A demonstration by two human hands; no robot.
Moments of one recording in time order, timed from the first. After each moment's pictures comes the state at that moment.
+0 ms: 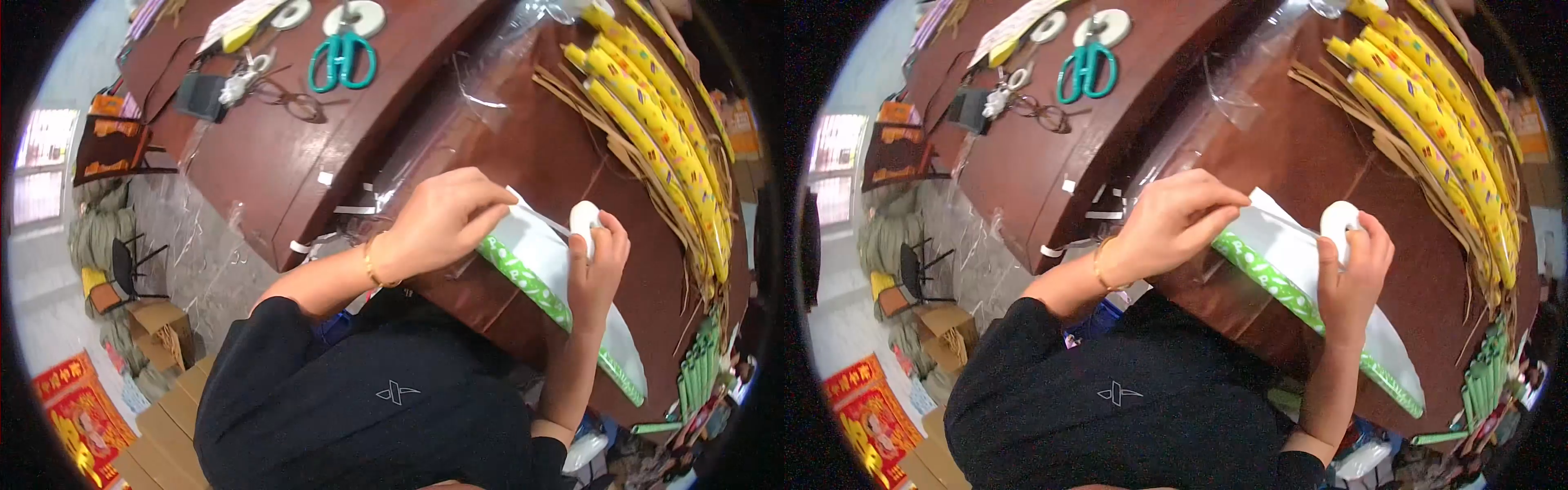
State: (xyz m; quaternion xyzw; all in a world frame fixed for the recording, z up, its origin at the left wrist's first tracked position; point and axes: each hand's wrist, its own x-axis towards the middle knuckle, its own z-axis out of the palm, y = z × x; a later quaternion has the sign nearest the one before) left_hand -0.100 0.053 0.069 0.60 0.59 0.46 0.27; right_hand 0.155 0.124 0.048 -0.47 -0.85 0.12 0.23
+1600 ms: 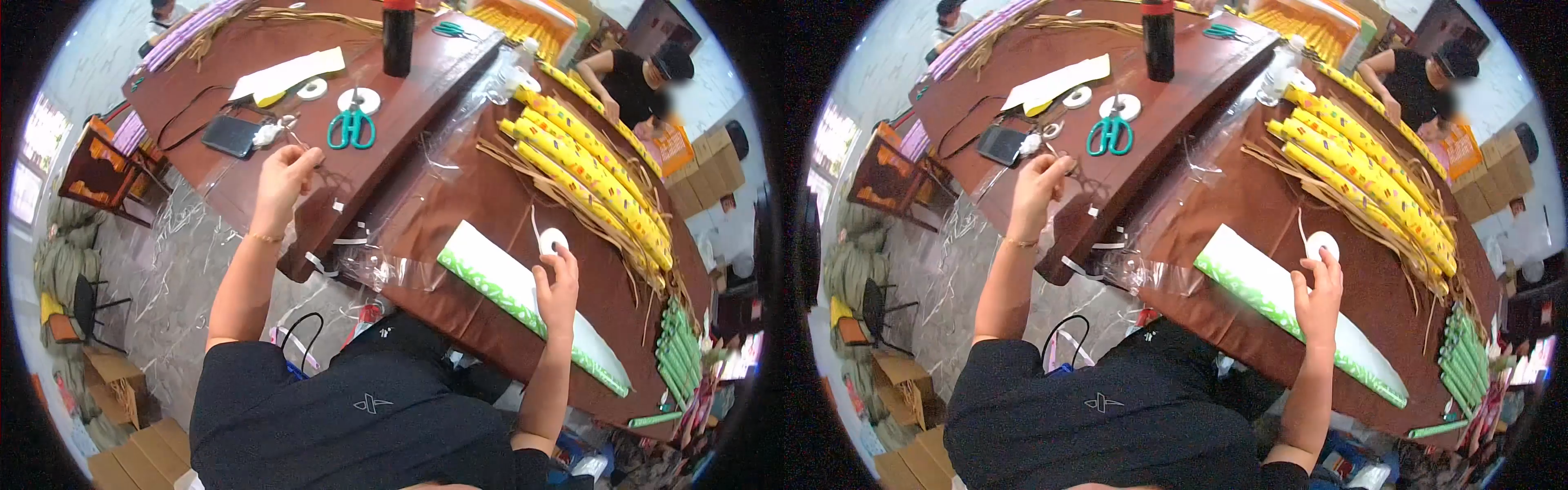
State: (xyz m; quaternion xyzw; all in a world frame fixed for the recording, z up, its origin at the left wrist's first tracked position) left_hand -0.254 -0.016 0.109 0.29 0.68 0.61 0.29; right_hand 0.197 0.088 0.068 -0.50 -0.80 0.14 0.28
